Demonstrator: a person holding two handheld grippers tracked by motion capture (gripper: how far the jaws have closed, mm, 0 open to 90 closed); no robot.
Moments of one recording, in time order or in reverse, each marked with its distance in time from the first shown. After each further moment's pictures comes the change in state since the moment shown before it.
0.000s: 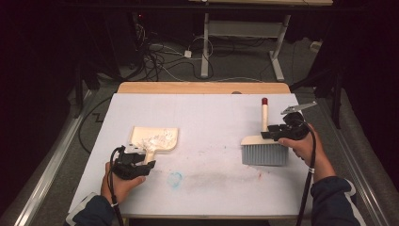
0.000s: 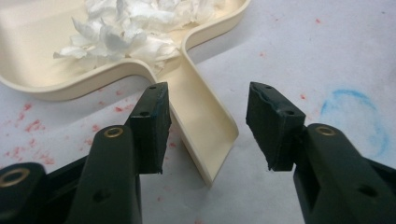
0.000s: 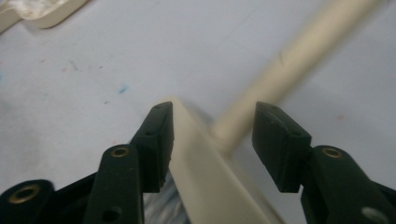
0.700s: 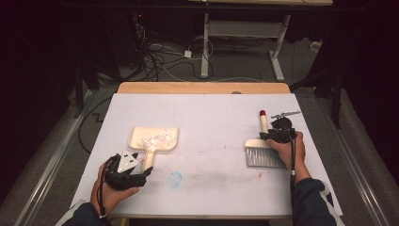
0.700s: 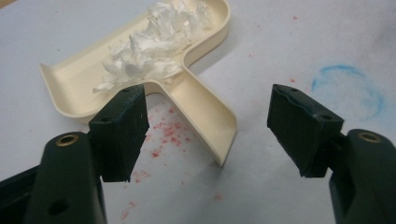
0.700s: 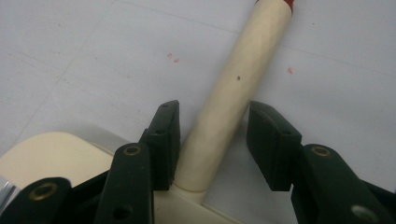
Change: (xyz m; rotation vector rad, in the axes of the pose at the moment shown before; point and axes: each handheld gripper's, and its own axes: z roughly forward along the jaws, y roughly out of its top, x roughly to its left) left arm -0.010 -0.023 -0.024 -0.138 0.087 0.221; right arm -0.004 -0.018 0.058 0.057 -0.330 0.198
